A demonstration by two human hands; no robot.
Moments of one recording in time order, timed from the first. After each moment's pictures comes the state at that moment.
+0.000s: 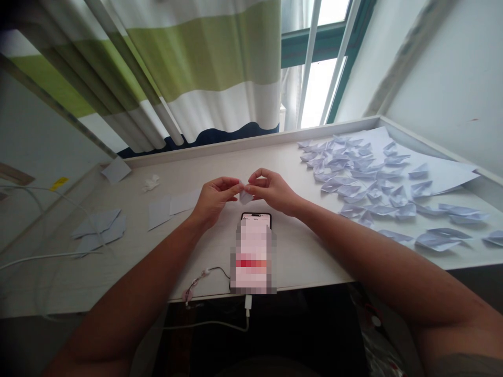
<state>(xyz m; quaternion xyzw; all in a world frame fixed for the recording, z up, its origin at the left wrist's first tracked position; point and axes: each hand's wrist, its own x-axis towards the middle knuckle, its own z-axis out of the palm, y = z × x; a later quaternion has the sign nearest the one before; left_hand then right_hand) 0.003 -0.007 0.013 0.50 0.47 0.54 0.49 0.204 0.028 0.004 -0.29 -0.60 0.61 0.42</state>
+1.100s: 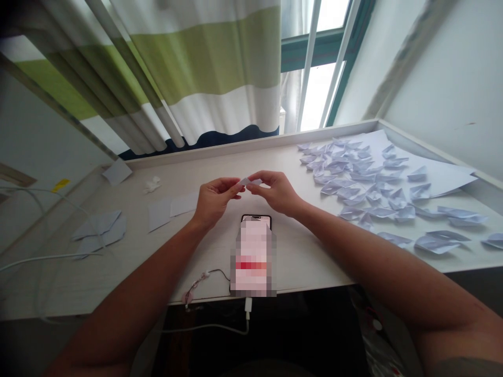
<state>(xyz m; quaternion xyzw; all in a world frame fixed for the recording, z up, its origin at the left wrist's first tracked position) 0.006 -0.006 0.008 0.53 0.44 0.58 0.43 0.204 0.032 0.001 -0.29 -0.68 0.46 0.48</state>
